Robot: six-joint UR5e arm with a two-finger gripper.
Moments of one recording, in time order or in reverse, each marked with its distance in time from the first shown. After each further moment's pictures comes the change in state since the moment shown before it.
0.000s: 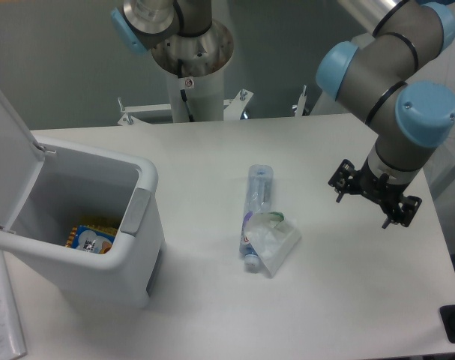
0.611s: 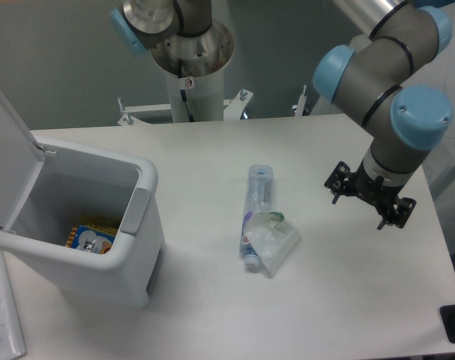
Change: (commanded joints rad) arm 0.000 0.006 -0.136 0.165 -0.015 -0.008
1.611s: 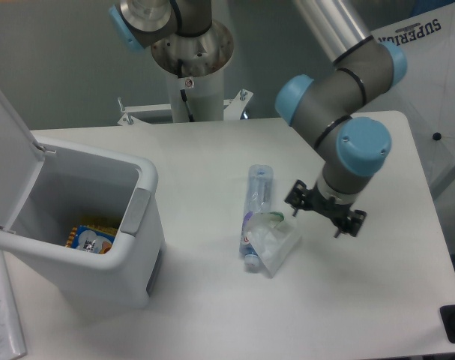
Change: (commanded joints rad) arm -0.080 0.074 -0.180 -0.024 -0.002 -0.071
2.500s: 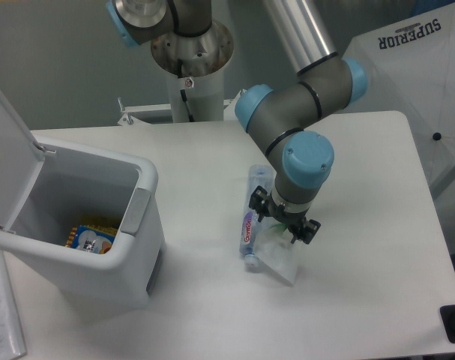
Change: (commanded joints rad) arm -0.089 -0.051 -0.035 0.137 0.009 -0.087
